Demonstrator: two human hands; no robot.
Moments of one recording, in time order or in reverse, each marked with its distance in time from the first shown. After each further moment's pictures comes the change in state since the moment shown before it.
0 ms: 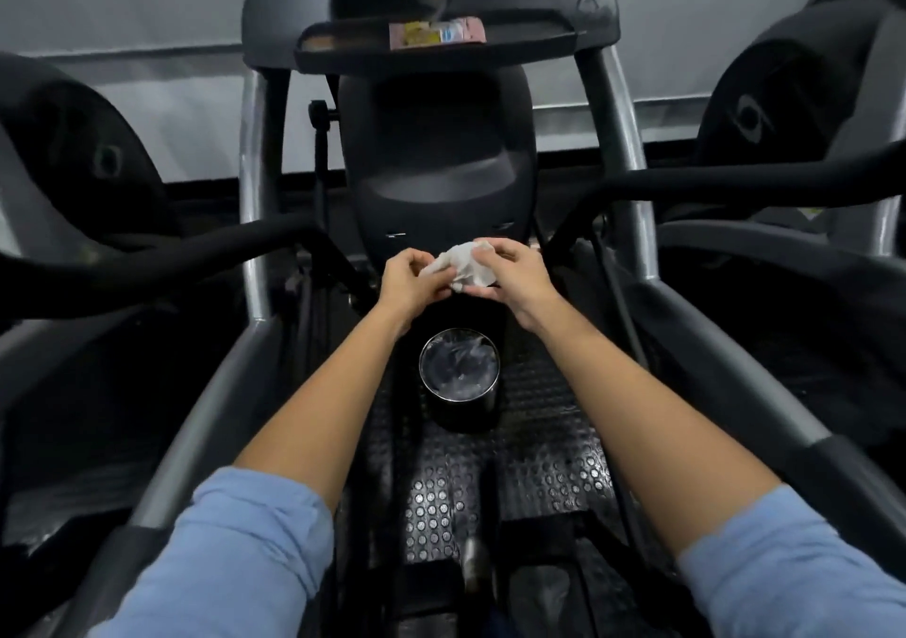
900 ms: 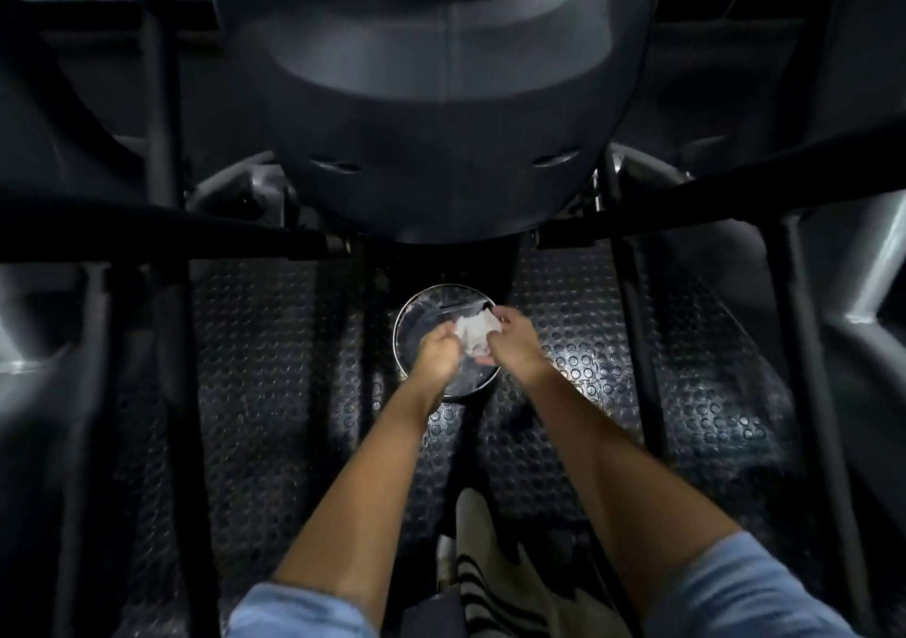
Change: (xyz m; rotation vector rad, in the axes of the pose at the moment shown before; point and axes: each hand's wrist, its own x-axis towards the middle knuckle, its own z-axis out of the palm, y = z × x) left_hand 0.206 -0.270 0.070 -0.006 -0.001 -0.657; right_hand 0.239 0.266 -0.055 -0.524 0.063 0.520
